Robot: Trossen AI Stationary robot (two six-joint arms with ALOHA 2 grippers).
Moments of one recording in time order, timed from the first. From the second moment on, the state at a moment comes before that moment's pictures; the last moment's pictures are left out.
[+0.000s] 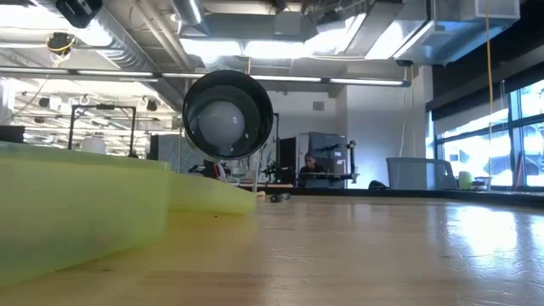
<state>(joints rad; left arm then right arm) -0.68 0.52 0.58 -0.30 -0.53 -0.49 0.36 1.97 1.79 -0.54 0.09 0.36</state>
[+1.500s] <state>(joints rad) -0.68 0.52 0.58 -0.26 -1.23 -0.56 -0.44 1.57 0.97 -0.15 -0.34 -0.08</state>
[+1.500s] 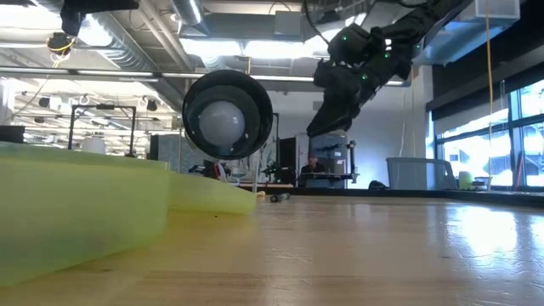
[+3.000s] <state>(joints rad) 0.43 1.13 1.04 -0.37 -0.10 -0.42 -0.35 1.57 1.06 -0.47 -0.17 0.10</state>
